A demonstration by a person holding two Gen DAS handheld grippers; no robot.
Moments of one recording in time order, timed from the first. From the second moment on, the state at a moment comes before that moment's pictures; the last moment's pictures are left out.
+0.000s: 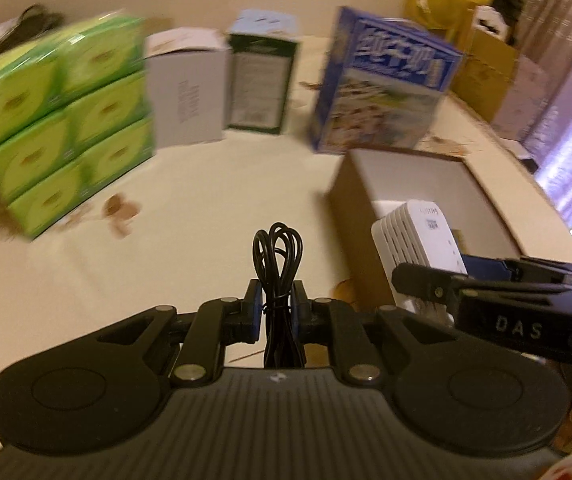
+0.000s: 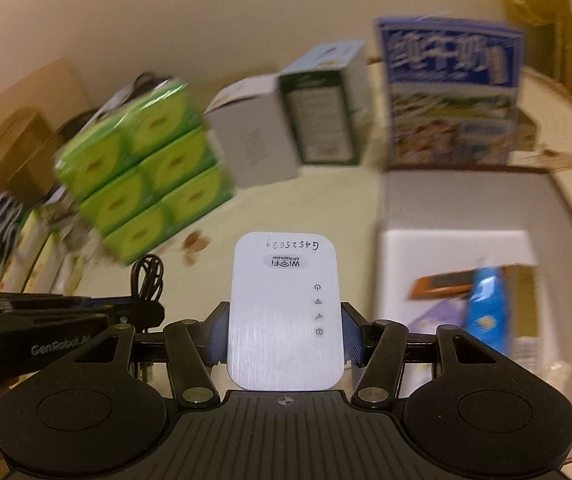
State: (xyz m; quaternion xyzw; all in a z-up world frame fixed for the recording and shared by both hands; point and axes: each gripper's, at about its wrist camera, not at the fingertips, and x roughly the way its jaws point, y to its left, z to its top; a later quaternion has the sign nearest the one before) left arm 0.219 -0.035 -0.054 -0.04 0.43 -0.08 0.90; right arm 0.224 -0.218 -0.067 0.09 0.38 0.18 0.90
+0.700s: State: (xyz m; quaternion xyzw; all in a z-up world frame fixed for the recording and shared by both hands) left arm 0.305 -0.178 -0.061 -0.01 0.44 -0.16 0.88; right arm 0.265 -0.346 -0.079 0.10 0.37 0.08 0.92
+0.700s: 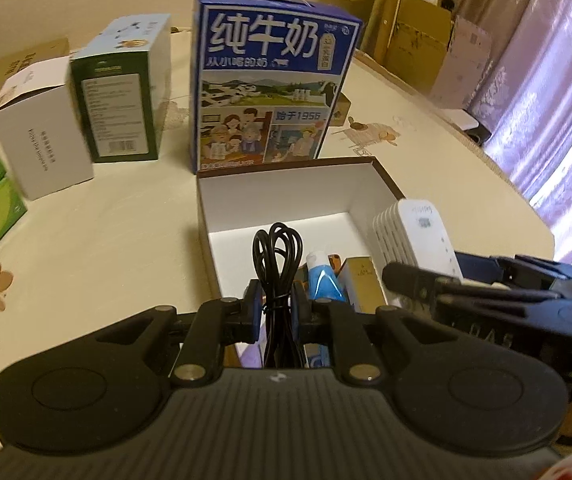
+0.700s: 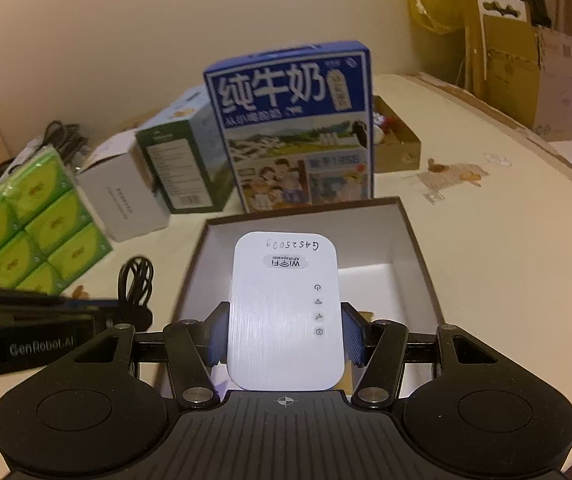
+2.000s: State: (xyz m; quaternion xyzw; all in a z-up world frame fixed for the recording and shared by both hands) left arm 0.397 -0.198 -0.130 -0.01 0.48 -0.16 0.86; right arm 0.365 -0.357 -0.138 0.13 0.40 0.06 0.91
